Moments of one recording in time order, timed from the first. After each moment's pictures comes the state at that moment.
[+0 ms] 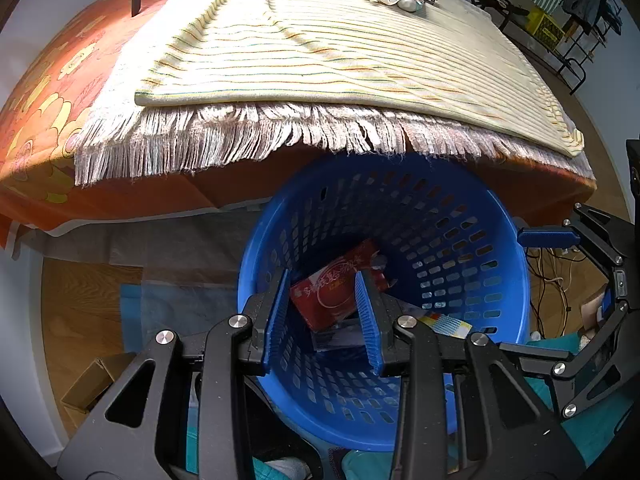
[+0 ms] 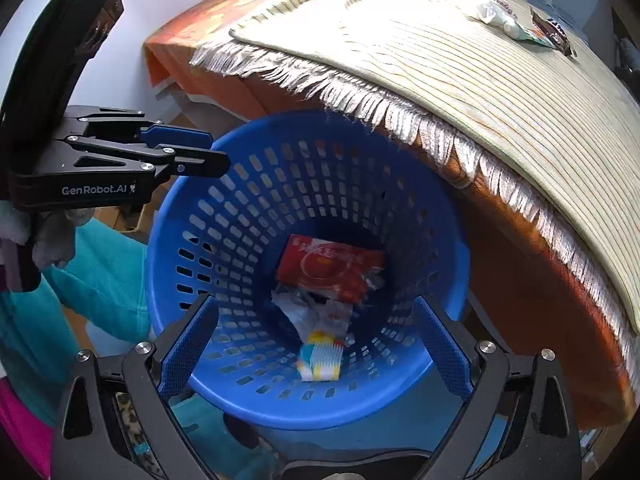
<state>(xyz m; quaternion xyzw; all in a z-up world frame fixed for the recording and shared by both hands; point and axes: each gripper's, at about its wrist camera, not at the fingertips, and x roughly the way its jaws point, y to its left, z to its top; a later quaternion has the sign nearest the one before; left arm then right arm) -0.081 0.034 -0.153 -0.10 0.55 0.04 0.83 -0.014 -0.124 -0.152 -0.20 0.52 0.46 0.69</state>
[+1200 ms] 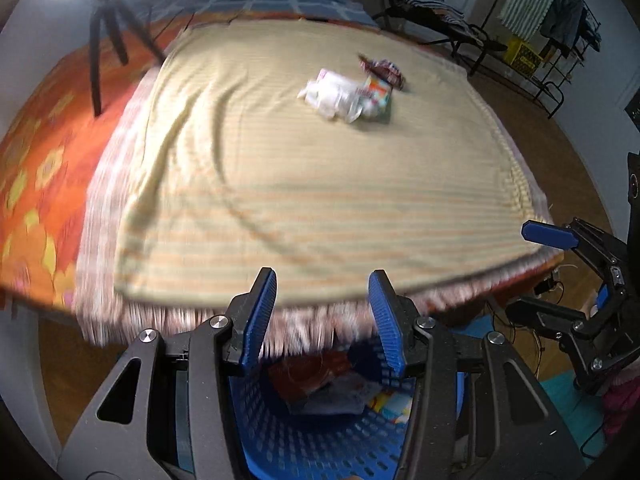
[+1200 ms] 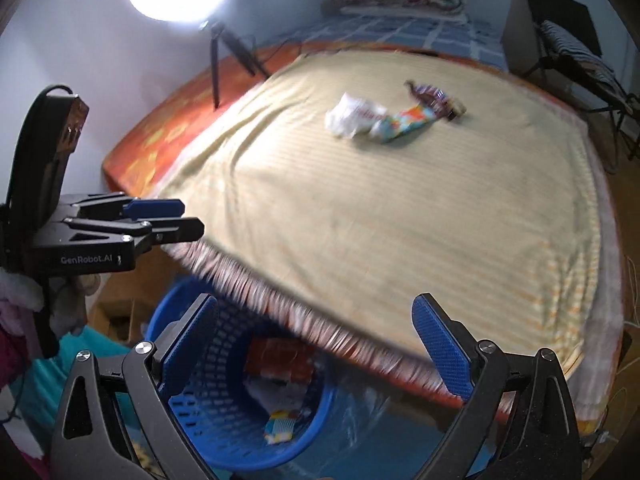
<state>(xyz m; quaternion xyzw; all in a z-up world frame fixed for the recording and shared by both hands) 0.018 0.025 -0.070 -0.10 0.50 0.01 0.86 0.081 -0.163 -0.065 -0.09 0.45 0.39 0.79</state>
